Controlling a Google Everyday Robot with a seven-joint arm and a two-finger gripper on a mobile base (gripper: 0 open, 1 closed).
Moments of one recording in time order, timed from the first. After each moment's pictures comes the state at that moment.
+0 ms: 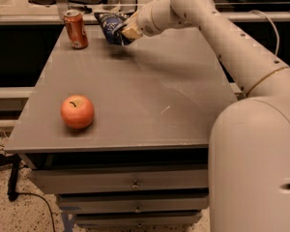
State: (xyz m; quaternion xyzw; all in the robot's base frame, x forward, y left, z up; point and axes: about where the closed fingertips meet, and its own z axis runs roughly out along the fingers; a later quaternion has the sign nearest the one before) arm 0.818 0.050 0.907 -0.56 0.64 0.12 0.50
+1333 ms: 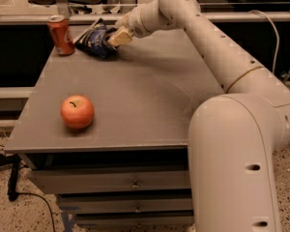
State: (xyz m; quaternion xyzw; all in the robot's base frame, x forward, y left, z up) arm 0.837 0.088 0.888 -0.56 0.64 0.15 0.50
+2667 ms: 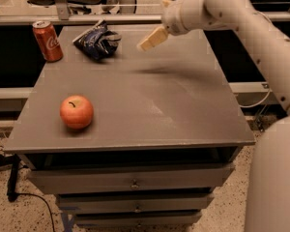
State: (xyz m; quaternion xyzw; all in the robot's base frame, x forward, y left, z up) arm 0.793 -0.015 0.925 -0.54 0.65 0.13 0.52
